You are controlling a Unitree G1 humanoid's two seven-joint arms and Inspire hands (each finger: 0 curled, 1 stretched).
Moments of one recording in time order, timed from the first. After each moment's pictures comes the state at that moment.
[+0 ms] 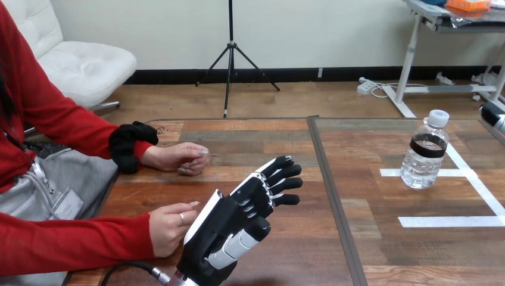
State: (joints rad) left arm -0.12 -0.05 -0.03 0.83 -0.31 -0.95 -0.81; right arm -0.23 -0.56 -0.37 0.45 -0.19 -0.22 -0.09
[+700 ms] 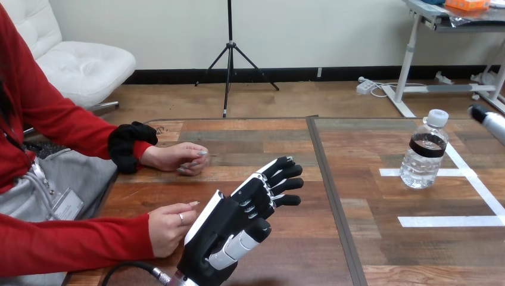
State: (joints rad) left arm -0.12 -0.05 -0.03 0.83 -0.31 -0.95 -0.82; right arm -0.44 -0.63 -0.25 0.76 -0.24 -0.16 -0.04
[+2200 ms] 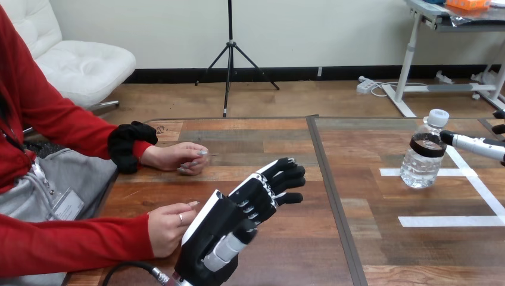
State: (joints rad) left arm -0.11 -0.05 -0.03 0.78 -0.43 -0.91 -0.94; right arm -0.77 -0.65 0.01 1.27 -0.40 -0.04 -0.09
